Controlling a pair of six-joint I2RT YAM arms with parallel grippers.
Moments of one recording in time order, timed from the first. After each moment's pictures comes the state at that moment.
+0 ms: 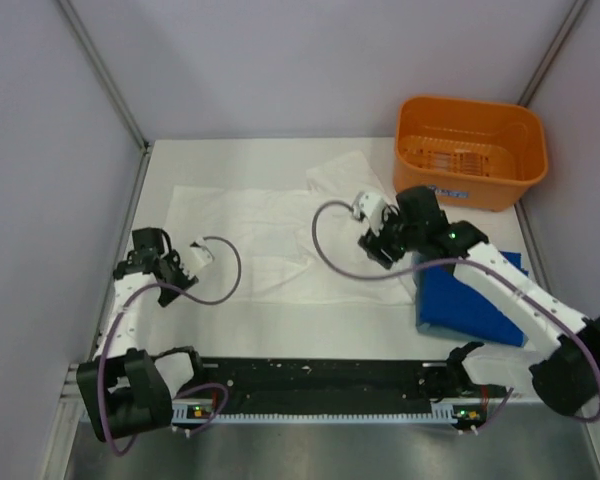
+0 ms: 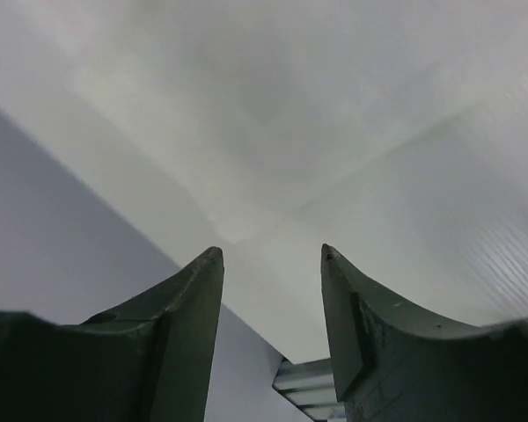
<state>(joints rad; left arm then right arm) 0.23 1.07 0.74 -0.74 0.01 1.04 0.51 1.28 1.12 -0.57 -0.14 -0.36</state>
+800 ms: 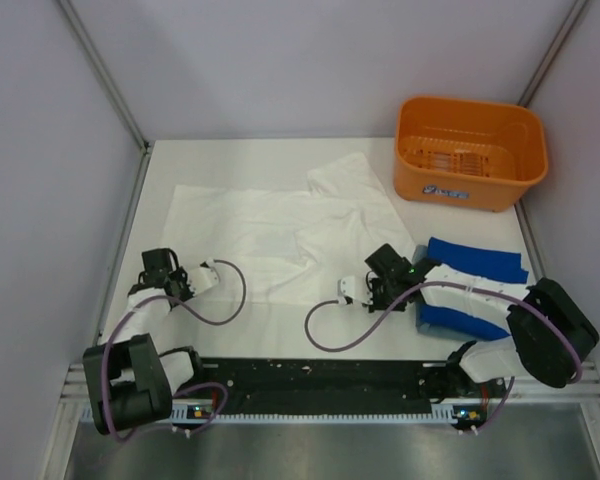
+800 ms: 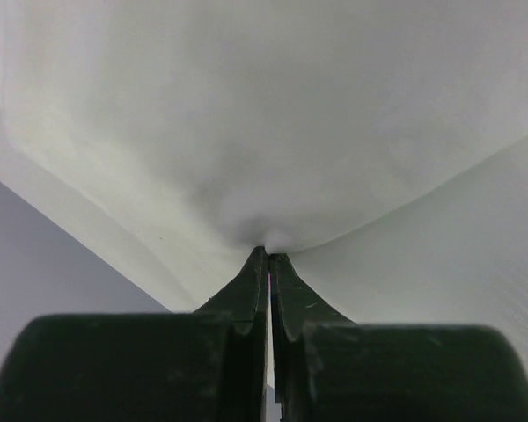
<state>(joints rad) 0.25 1.11 0.43 -0.40 -0.02 1.33 0.72 1.34 0.66 -0.55 -0.06 -0.84</state>
